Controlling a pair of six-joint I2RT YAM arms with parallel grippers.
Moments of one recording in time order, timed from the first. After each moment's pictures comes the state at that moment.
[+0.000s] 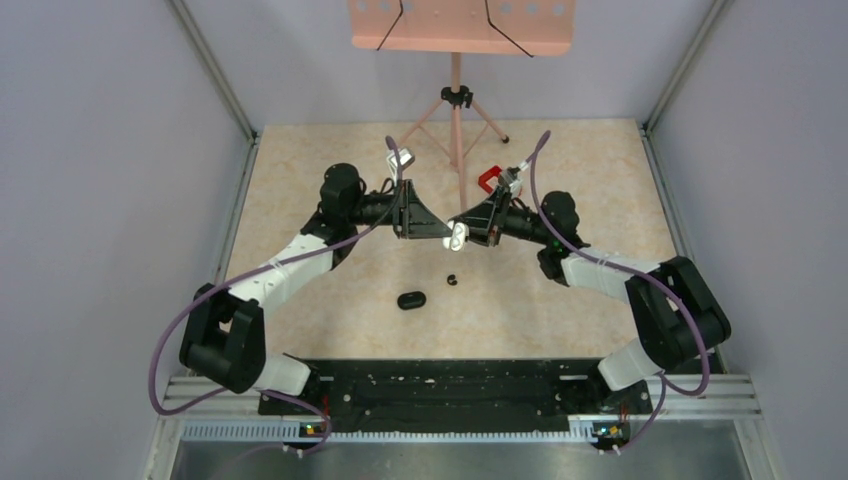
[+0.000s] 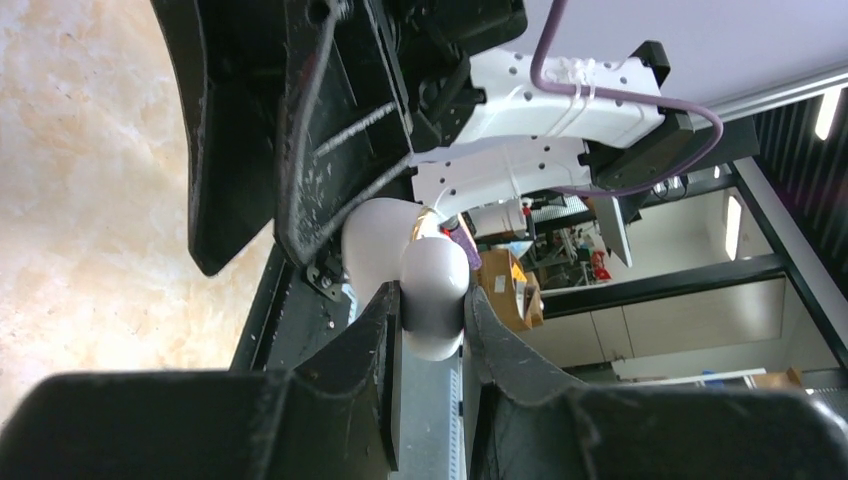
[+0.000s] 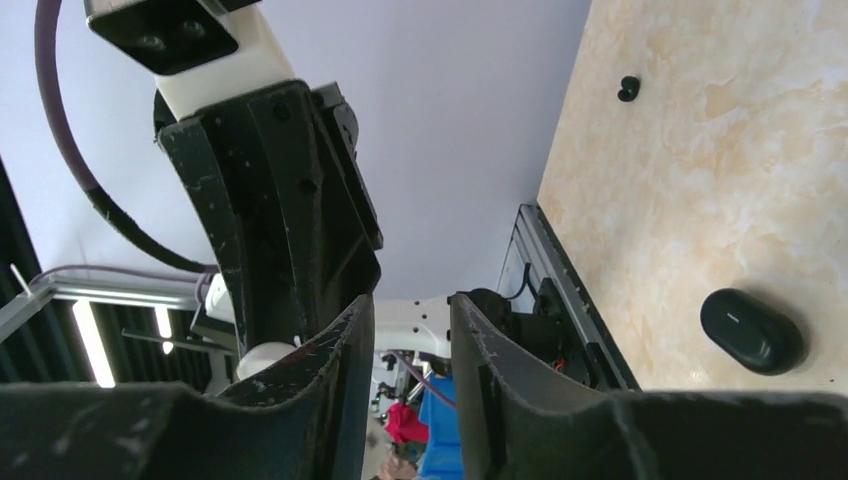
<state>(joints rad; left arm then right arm) -0.42 1.41 0.93 0.45 1.14 -1.10 0.45 1.51 0.71 0.87 -0.81 1.43</state>
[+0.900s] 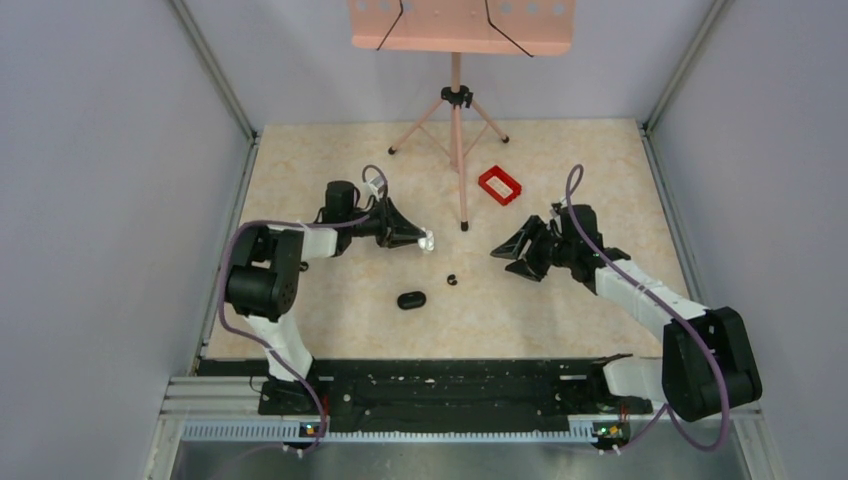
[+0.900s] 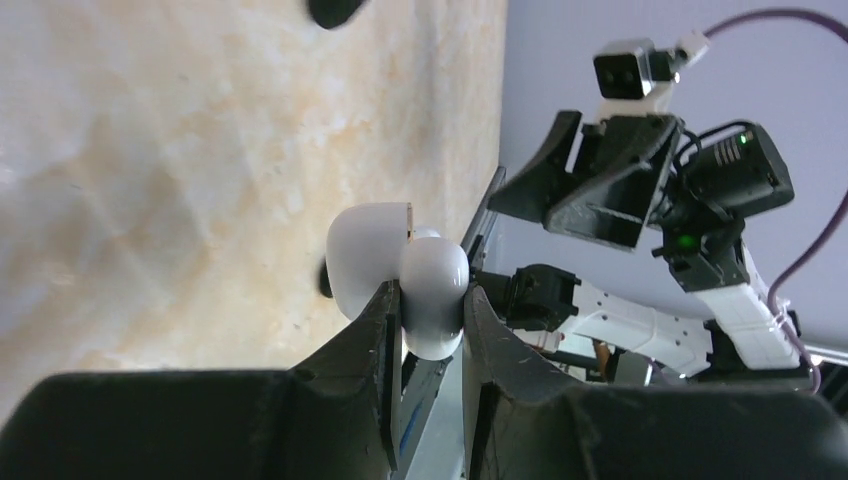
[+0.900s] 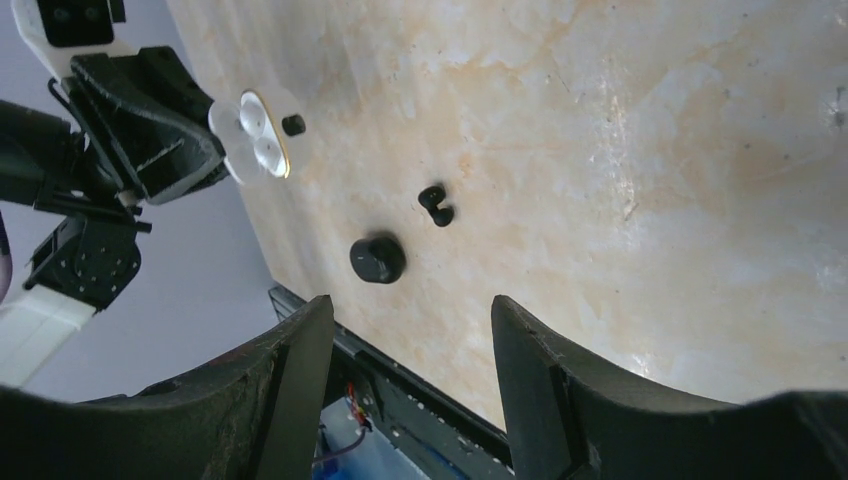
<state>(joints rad) -0.21 1.79 0.87 0.38 1.03 -0.93 0.28 1.25 0.63 -0.10 -0.48 0.97</state>
